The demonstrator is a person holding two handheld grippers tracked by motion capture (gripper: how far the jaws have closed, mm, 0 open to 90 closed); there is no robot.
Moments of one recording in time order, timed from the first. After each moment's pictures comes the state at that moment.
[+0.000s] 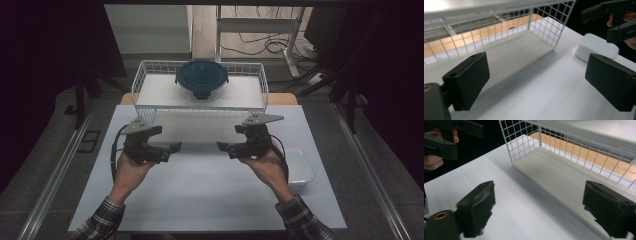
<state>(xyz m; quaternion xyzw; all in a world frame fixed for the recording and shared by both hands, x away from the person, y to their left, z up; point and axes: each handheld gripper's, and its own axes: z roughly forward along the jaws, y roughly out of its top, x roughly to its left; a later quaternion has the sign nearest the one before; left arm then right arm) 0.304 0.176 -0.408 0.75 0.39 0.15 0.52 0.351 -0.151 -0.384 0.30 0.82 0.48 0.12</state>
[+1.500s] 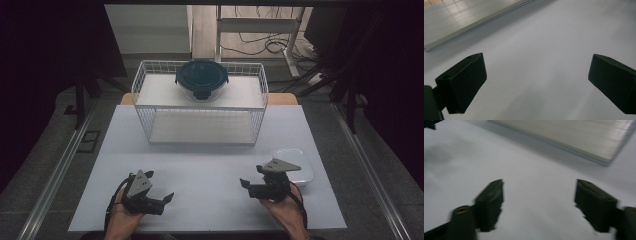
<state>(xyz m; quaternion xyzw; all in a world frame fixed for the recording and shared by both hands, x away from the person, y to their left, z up) 0.226 0.183 -0.520 0.80 0.37 0.21 0.43 0.283 -0.216 -0.475 0.37 0.81 0.42 0.16</state>
